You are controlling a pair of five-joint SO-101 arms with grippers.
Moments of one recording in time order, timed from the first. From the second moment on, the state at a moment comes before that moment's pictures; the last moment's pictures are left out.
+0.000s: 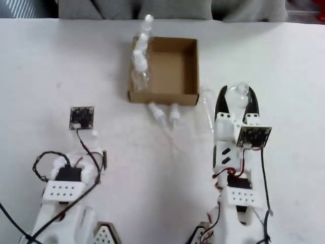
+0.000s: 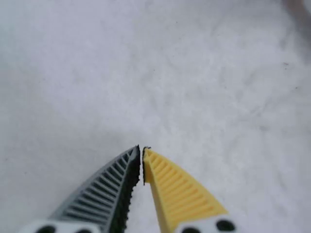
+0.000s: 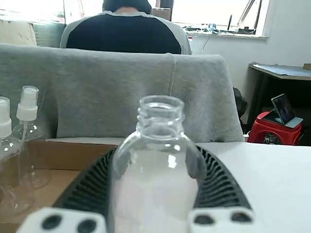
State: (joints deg) left arm -4.0 -54.5 84.0 38.5 6.0; right arm 1.4 -51.2 89.4 -34.7 4.5
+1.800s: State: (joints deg) left arm 20.4 4.6 29.7 36.2 41.3; right arm 5.1 -43.0 95.4 -32.5 4.4
